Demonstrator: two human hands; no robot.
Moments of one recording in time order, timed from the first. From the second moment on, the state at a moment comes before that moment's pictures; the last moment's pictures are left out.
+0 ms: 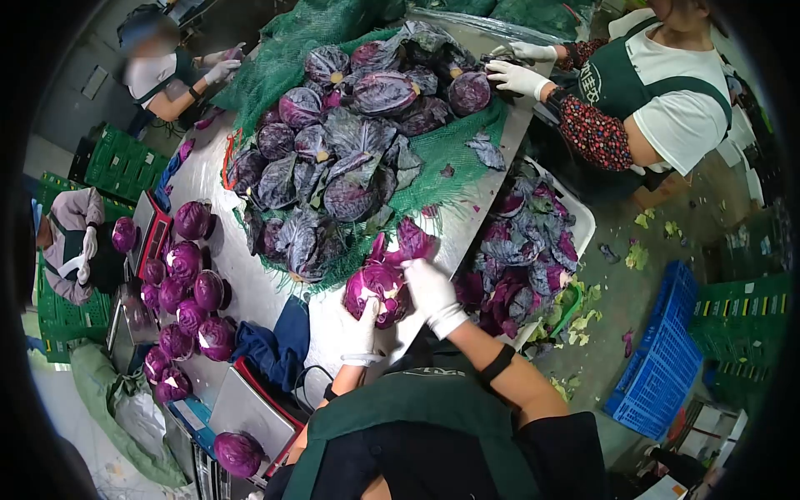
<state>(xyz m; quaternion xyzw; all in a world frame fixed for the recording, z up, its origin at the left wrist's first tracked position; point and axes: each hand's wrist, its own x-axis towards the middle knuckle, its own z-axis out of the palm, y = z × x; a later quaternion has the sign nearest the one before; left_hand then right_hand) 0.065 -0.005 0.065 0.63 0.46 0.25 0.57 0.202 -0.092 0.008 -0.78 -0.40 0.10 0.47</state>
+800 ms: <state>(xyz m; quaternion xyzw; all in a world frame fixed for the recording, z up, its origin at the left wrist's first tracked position) 0.053 -0.004 0.057 0.68 0.39 0.30 0.54 0.255 -0.145 -0.017 -0.88 -0.23 0.25 0.33</state>
